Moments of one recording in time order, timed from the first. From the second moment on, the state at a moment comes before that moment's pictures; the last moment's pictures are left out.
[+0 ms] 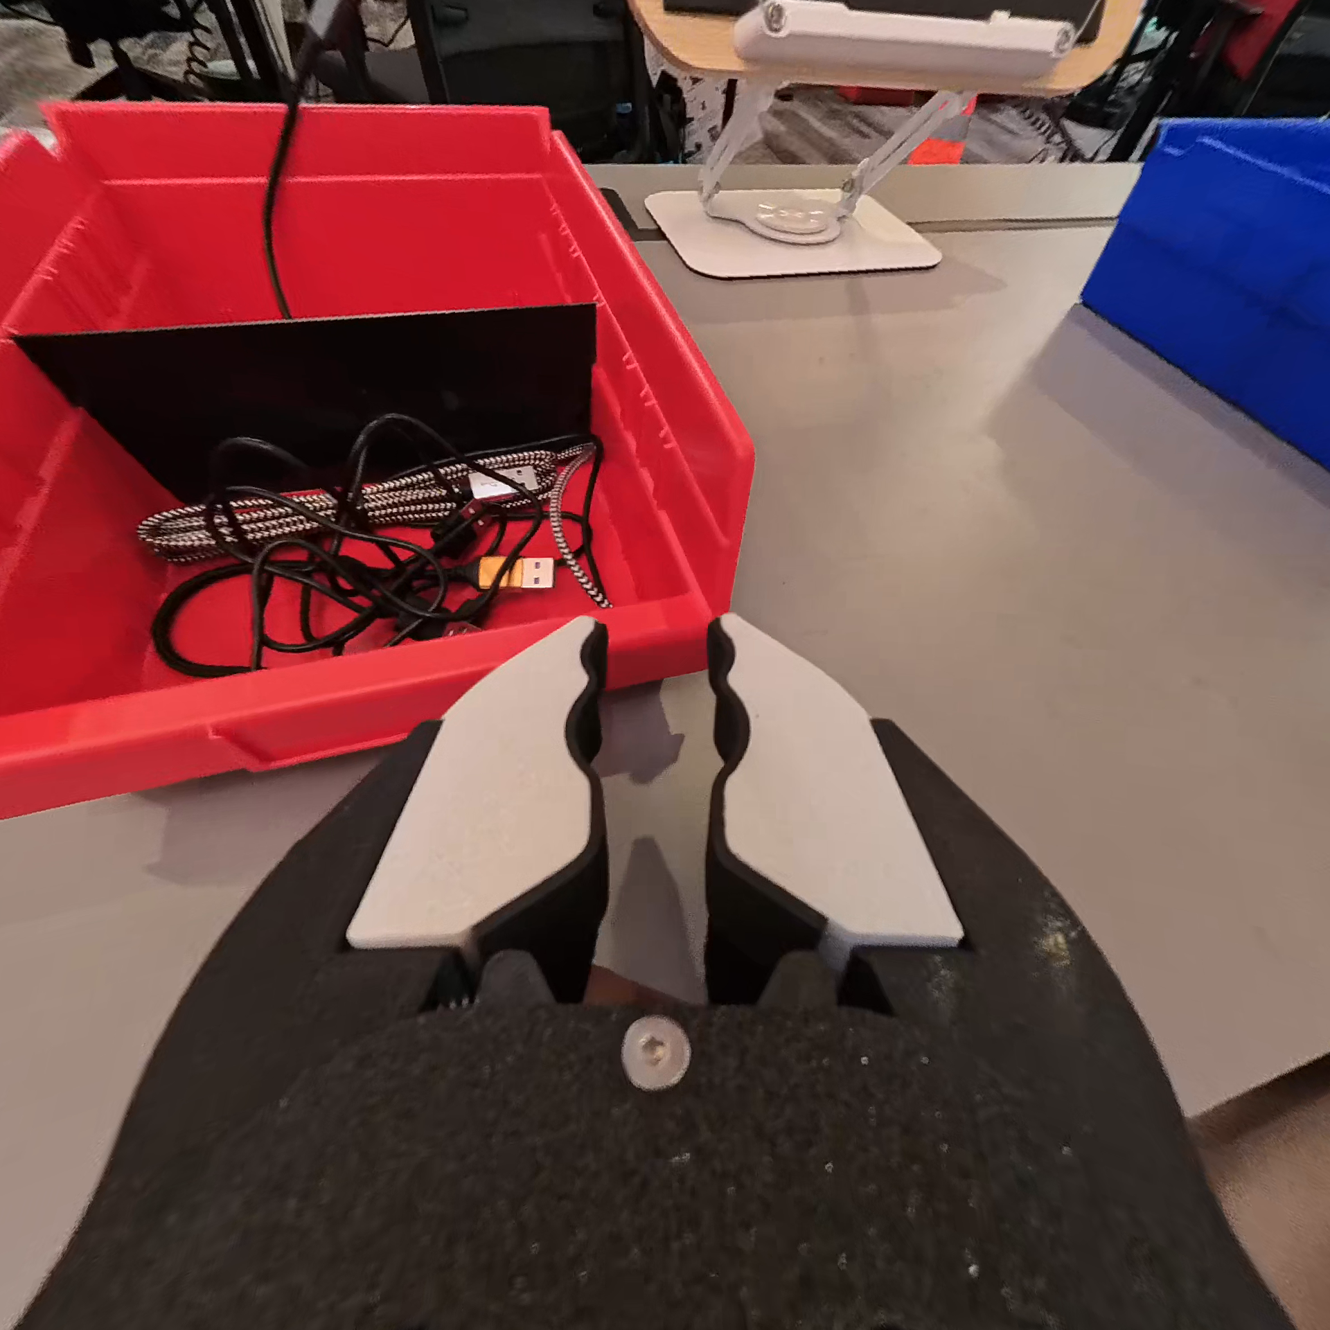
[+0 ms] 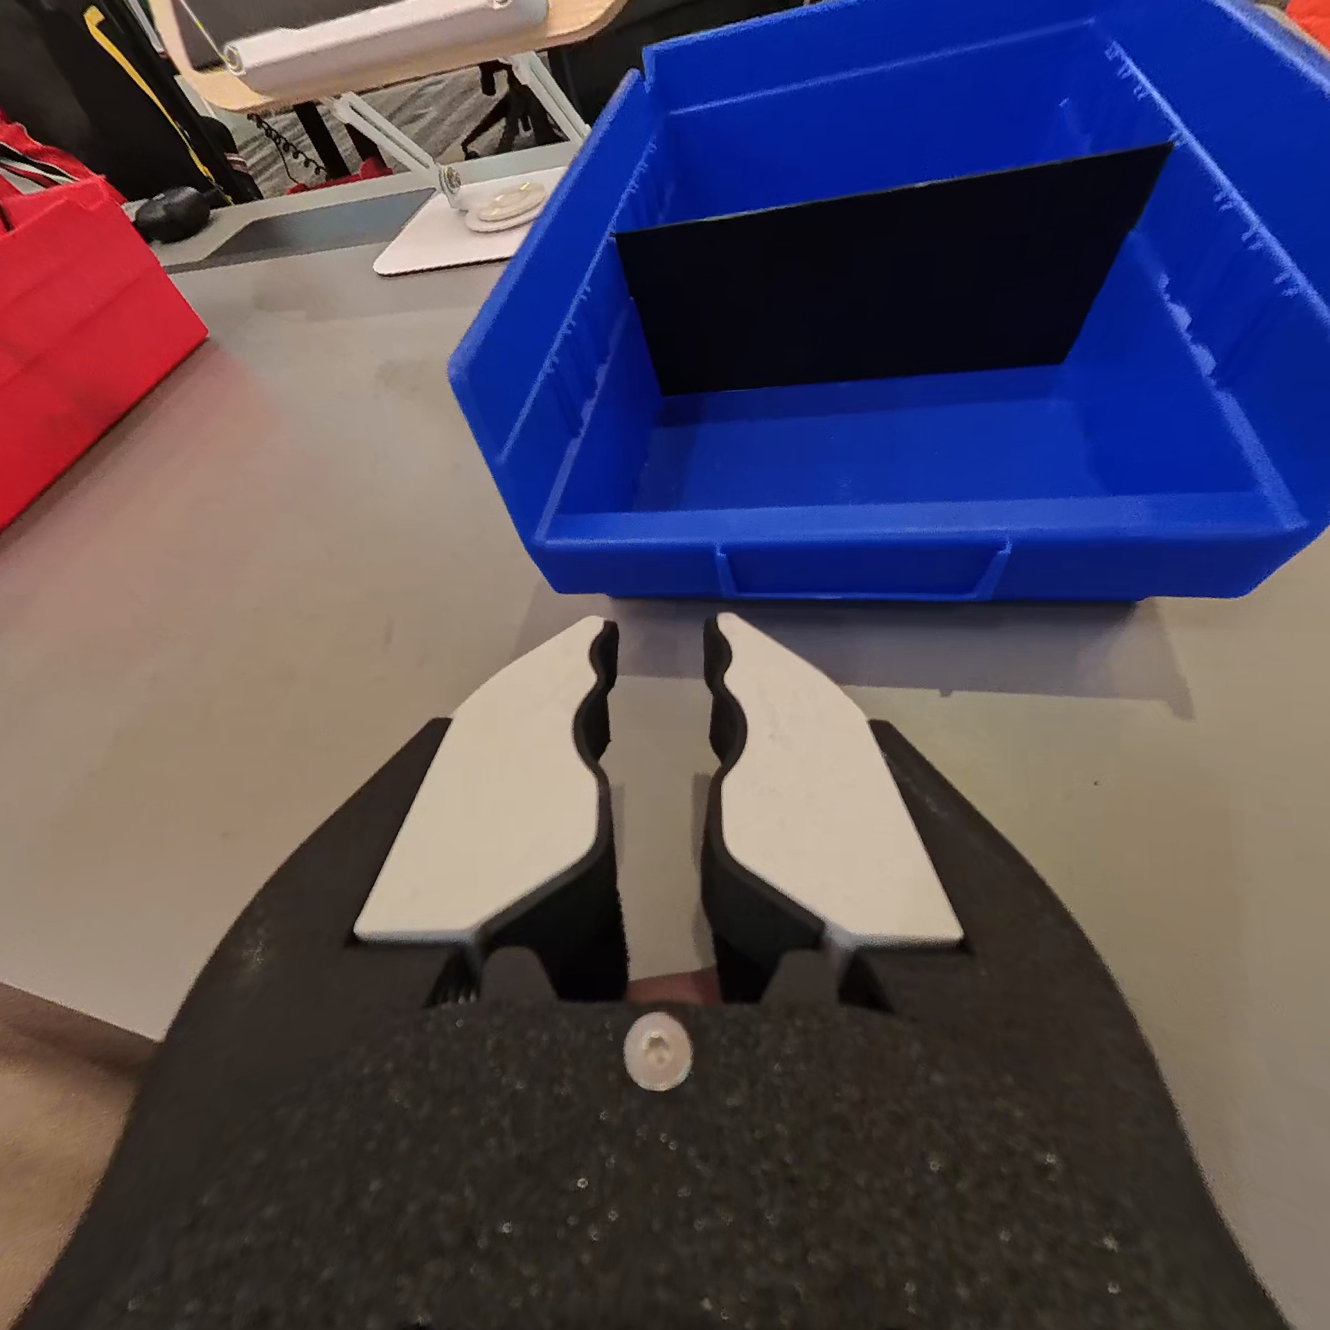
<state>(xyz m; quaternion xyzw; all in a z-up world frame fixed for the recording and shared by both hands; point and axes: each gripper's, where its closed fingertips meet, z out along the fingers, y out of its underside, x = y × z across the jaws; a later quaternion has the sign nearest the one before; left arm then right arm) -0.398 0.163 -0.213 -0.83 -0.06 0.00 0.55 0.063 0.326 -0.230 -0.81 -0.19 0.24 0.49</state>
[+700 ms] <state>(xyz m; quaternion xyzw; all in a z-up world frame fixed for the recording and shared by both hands) -0.509 0.317 -0.182 -0.89 0.41 -0.01 0.20 0.037 0.314 -0.235 -0.81 -0.22 0.29 0.46</state>
